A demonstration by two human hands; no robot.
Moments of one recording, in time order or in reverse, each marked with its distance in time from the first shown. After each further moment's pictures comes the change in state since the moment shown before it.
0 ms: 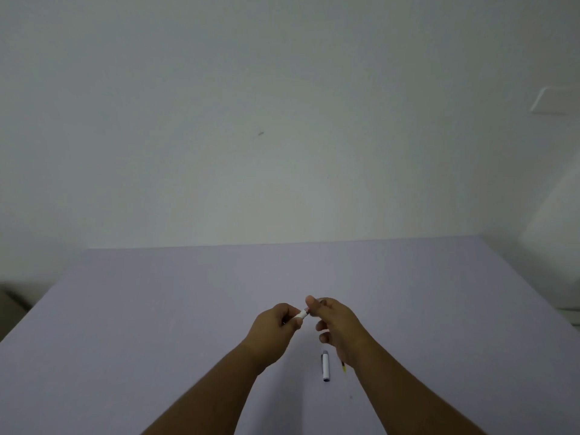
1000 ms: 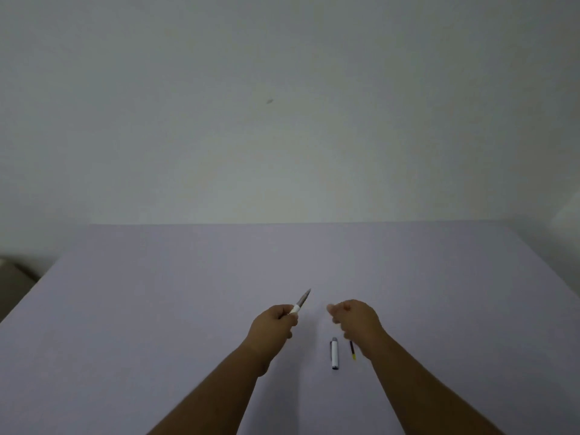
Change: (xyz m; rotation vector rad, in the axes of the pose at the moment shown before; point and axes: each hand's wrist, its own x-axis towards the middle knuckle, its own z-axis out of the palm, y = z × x) left_hand 0.012 -0.037 0.009 -0.311 0.044 -0.326; right_hand 0.042 0.037 -0.021 -0.481 0.151 0.110
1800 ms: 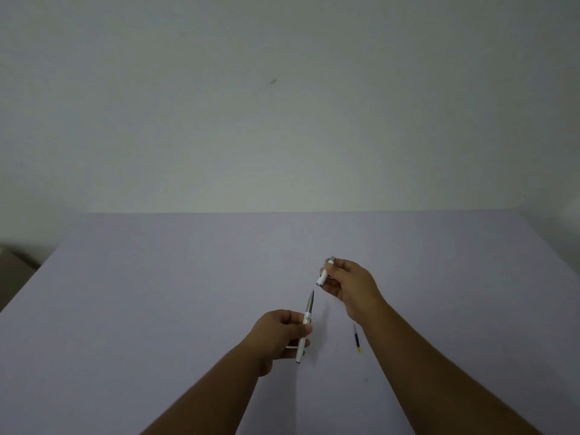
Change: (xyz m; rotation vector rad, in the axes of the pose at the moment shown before) left_hand 0.003 -0.010 -0.005 -0.161 -0.198 -0.174; right_hand 0.018 -0.044 0.008 0.740 -0.053 0.018
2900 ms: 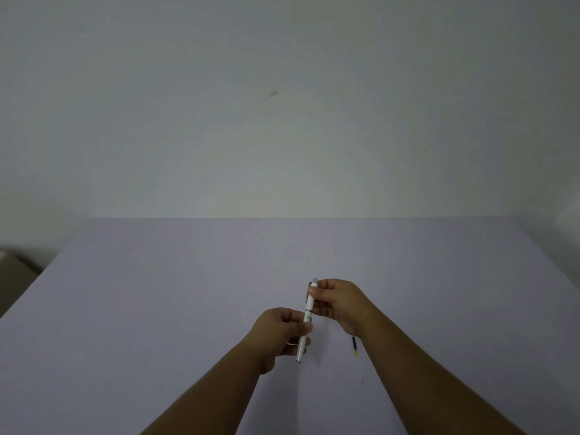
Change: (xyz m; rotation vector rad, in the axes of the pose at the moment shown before) left_hand -0.008 0.009 0.002 -0.026 -0.009 0.069; right_hand -0.023 0.005 0.001 -0.223 -0.250 0.026
